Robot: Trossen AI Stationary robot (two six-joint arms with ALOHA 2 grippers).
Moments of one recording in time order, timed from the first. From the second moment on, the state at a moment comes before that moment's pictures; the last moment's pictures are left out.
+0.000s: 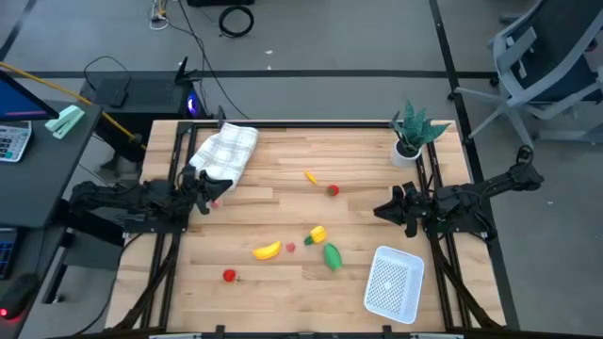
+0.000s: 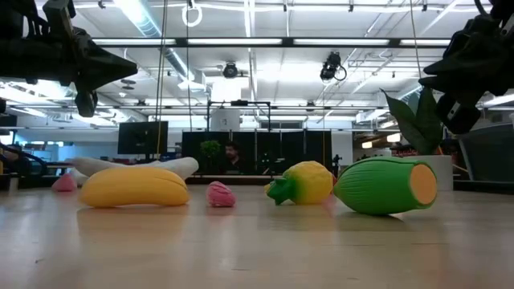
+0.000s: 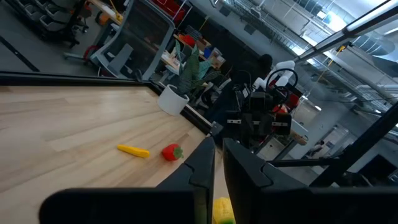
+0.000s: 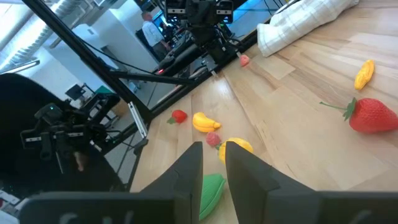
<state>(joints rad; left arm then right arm) -0.12 0.01 0.01 0.09 -0.45 -0.64 0.32 0.18 0.02 0.05 0.26 0.70</state>
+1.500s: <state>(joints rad) -0.09 0.55 0.79 -0.40 -0.19 -0.62 0.31 0.18 0.02 0.05 0.37 0.70</state>
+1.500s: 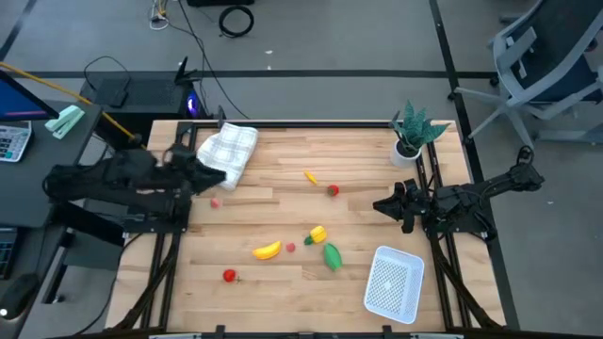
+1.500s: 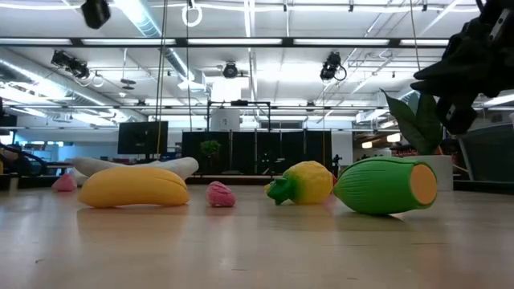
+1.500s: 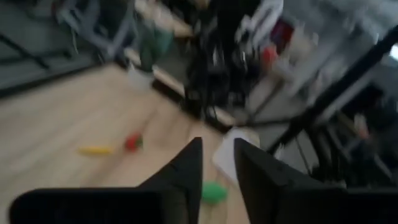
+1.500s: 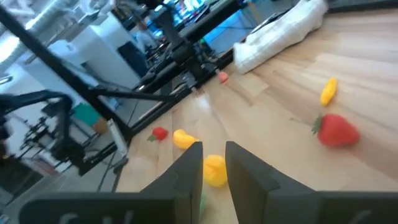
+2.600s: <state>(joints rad) -0.20 1.54 0.96 -0.58 0.17 -0.44 0.30 0.29 0.02 0.20 0.60 1.12</state>
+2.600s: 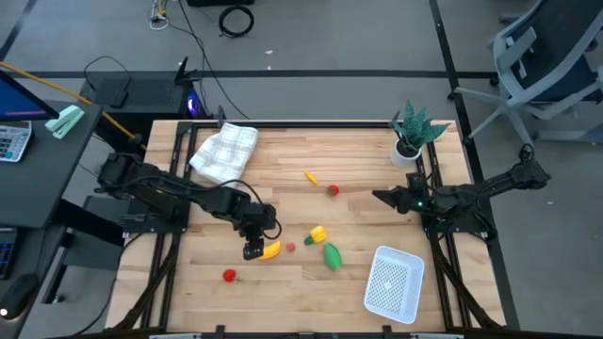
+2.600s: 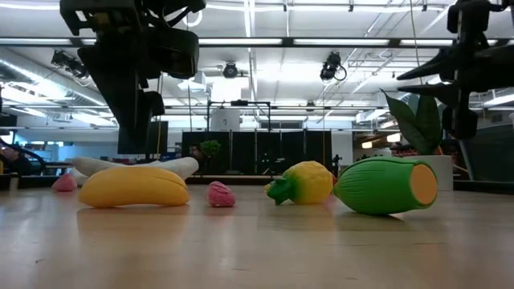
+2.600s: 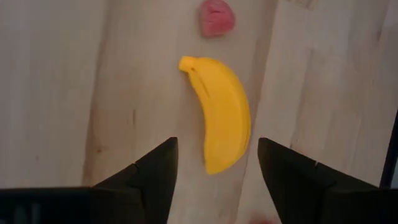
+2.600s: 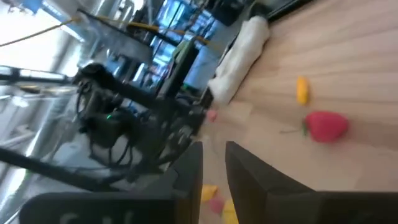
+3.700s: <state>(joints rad) -0.23 1.65 0.96 -0.43 0.11 -0.53 0.23 1.07 1.10 -0.42 0.68 0.27</state>
